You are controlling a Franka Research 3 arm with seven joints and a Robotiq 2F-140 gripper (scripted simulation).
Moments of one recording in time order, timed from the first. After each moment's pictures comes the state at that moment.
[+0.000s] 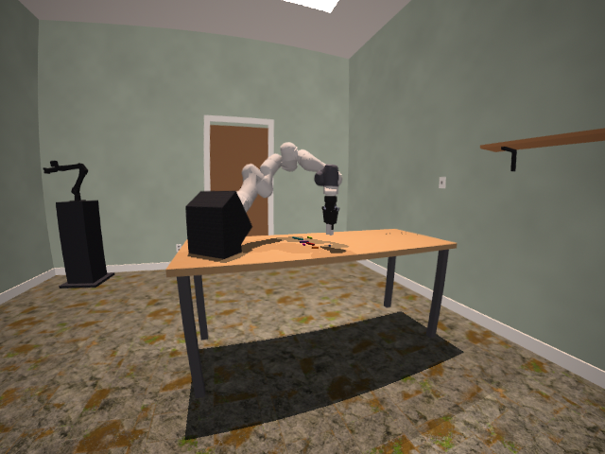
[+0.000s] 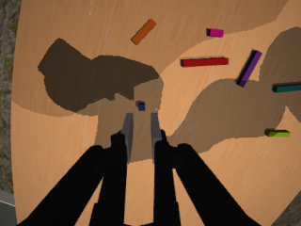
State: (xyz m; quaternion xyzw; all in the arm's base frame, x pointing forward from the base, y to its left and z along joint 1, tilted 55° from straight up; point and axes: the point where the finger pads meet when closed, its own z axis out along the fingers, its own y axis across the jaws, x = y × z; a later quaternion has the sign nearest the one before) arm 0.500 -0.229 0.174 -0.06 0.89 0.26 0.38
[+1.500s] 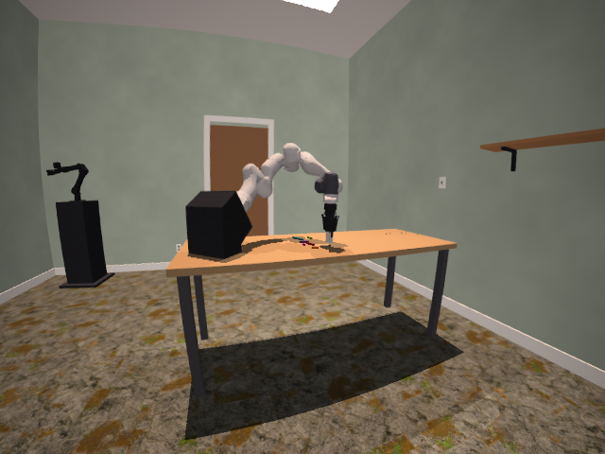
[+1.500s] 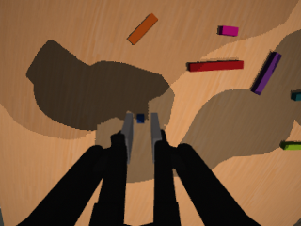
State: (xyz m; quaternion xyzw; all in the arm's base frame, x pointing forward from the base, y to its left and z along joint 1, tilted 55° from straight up) arm 0.528 -0.205 0.147 -0.06 0.89 0.27 0.37
